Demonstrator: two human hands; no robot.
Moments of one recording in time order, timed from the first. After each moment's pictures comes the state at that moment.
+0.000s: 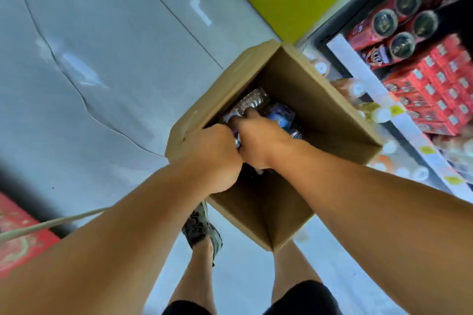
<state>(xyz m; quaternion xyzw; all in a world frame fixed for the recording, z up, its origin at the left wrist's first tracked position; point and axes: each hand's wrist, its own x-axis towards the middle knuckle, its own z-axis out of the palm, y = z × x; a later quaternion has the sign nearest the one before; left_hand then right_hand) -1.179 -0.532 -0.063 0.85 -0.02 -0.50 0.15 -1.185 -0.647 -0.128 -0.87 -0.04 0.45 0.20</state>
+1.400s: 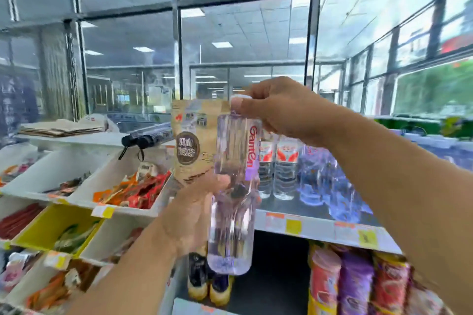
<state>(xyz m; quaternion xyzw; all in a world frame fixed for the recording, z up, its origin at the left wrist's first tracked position) -1.177 -0.843 0.860 0.41 -0.47 -0.36 0.69 -1.281 -0.983 0.997 -0.91 0.02 -0.32 0.28</state>
